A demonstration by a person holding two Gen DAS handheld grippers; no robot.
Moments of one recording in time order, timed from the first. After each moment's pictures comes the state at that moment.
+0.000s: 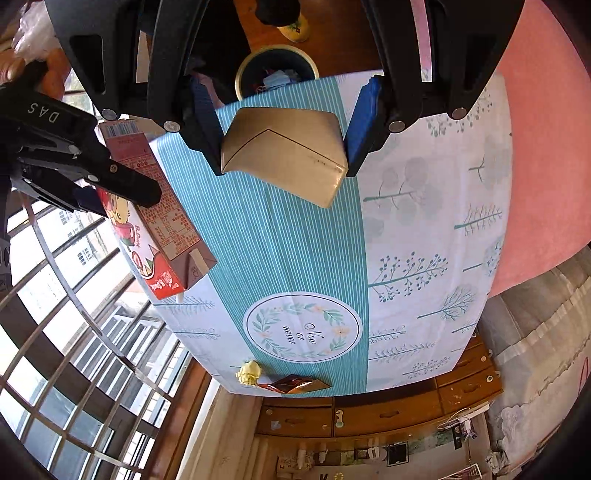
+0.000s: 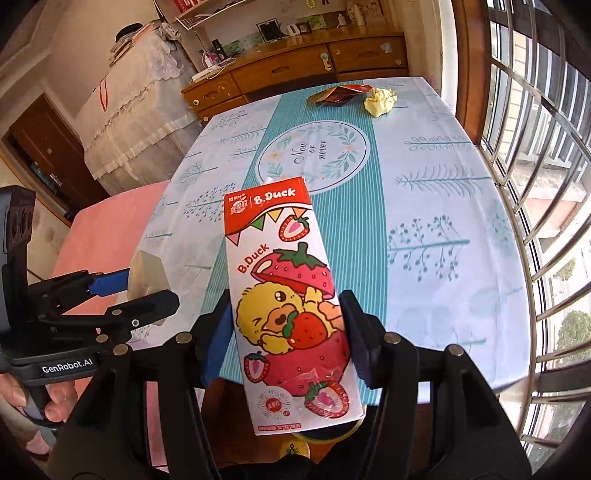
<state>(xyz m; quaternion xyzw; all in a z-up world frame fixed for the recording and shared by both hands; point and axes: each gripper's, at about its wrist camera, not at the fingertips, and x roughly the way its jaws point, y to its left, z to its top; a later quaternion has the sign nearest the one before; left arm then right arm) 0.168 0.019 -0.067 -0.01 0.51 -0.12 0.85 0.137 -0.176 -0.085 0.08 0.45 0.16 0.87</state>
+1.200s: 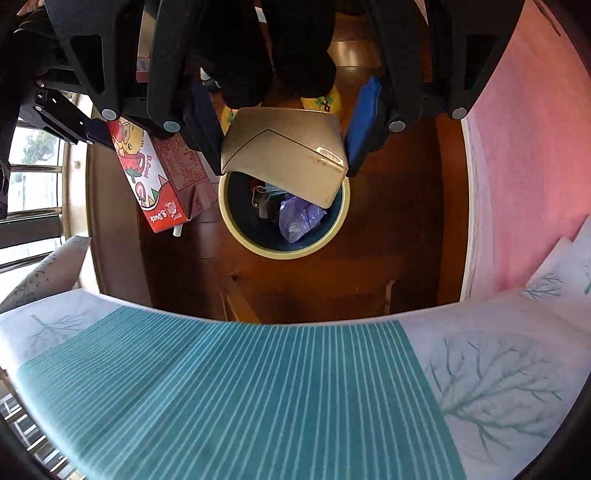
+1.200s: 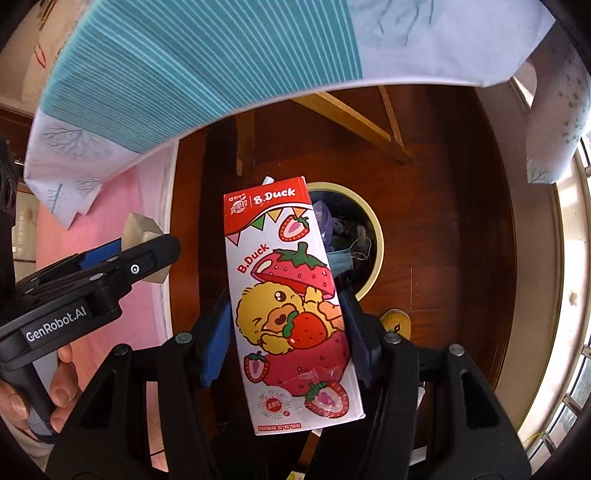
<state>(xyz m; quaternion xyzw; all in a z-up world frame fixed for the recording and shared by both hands) 0.023 -0.017 -0.361 -0.05 0.66 -0.04 0.75 -0.002 -0.204 -0.398 0.13 0.66 0.11 0.73</state>
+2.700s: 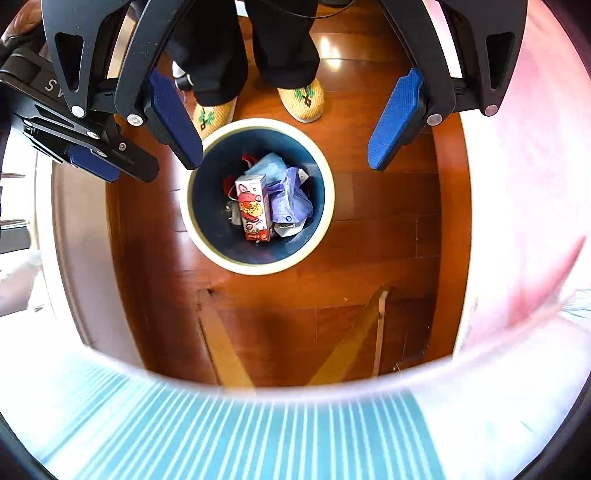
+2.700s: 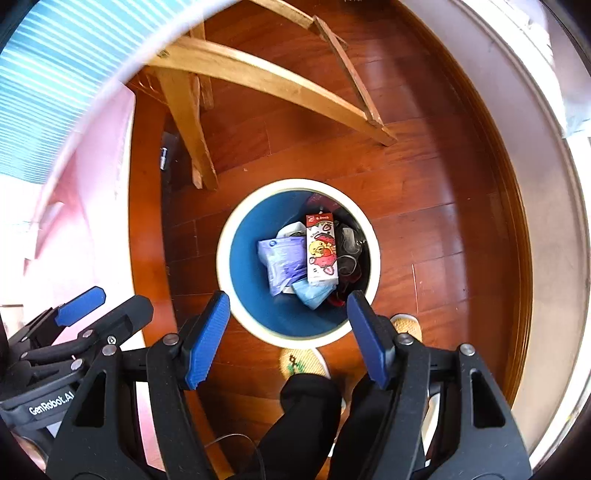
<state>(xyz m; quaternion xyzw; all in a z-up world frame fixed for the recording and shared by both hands) 0.026 -0.001 -0.416 -0.03 0.66 -0.04 0.75 0.020 -0.204 -0.457 0.17 0.64 0.05 0.75</state>
